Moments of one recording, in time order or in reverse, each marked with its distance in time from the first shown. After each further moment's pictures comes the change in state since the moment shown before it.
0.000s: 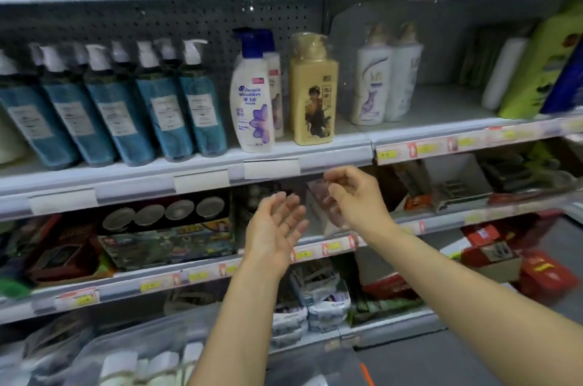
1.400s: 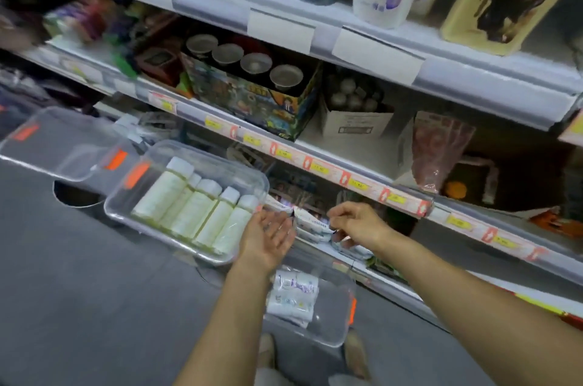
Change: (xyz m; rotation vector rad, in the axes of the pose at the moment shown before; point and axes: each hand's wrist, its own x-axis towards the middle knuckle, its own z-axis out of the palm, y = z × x) left_hand 0.029 -0.157 -0.143 -0.501 0.682 -0.107; right_hand 0.004 0.186 0.054 -0.350 -1.002 0.535
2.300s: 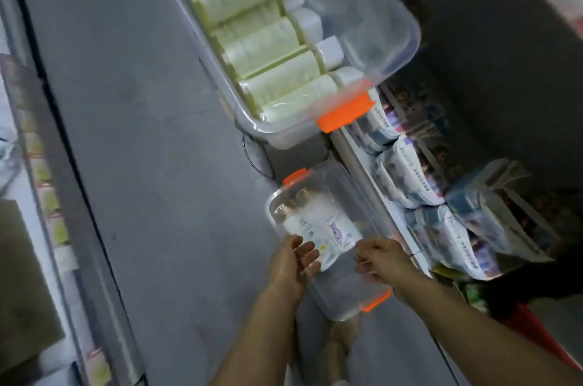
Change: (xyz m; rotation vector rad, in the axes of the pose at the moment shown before) left_hand 0.226 -0.223 -0.183 -0.450 0.518 -0.066; right_hand 0.204 0.261 0.121 -0.285 -0.384 0.351
